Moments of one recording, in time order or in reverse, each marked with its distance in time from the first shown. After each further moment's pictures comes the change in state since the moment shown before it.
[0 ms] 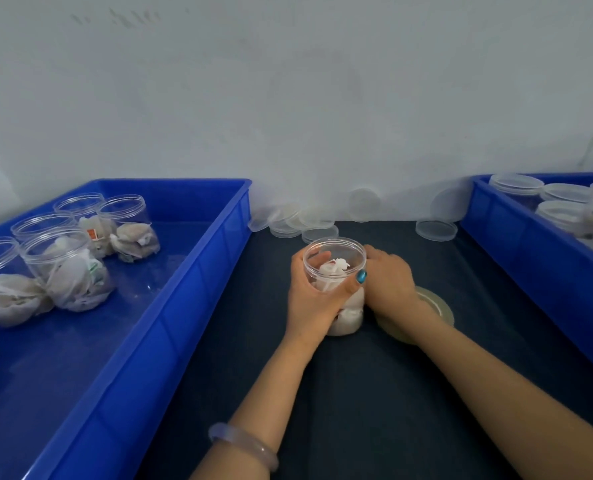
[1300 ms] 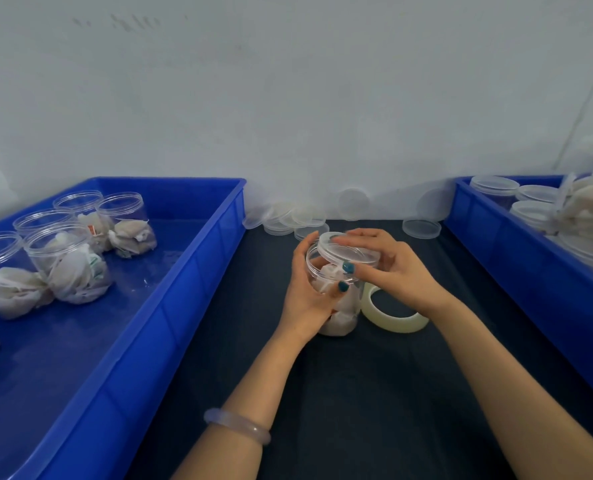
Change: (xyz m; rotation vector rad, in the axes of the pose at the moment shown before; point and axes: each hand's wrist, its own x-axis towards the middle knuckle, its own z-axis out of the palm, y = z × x) left_hand -0.009 0.005 -0.003 0.081 -0.167 0.066; right_hand -0.057 0.003 -0.106 1.150 -0.115 -0.089
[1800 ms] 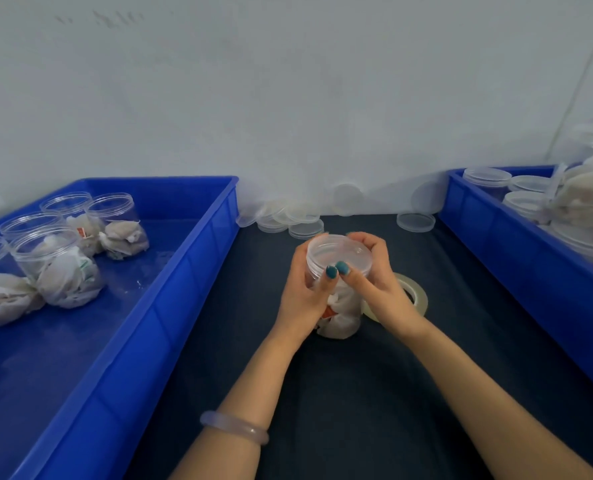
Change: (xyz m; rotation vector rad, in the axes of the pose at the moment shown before) left_hand -0.006 0.009 0.000 -0.059 -0.048 0.056; right_hand -0.023 0.018 0.038 0.266 0.115 0.011
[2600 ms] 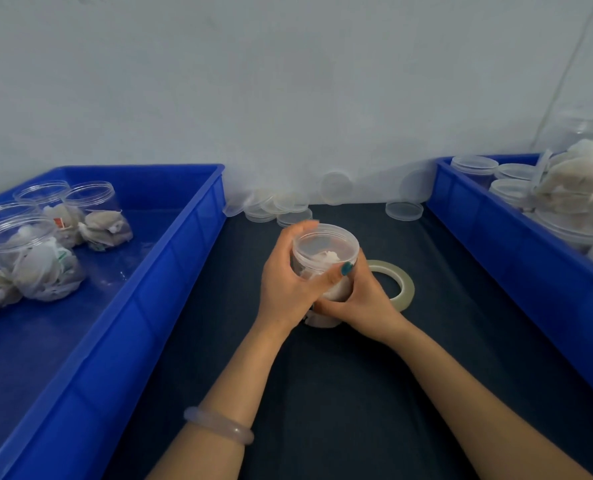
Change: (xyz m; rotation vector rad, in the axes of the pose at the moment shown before) left_hand -0.003 0.004 0.000 0.138 0.081 0.152; right_hand -0.008 0.026 0.003 -0.178 0.026 0.112
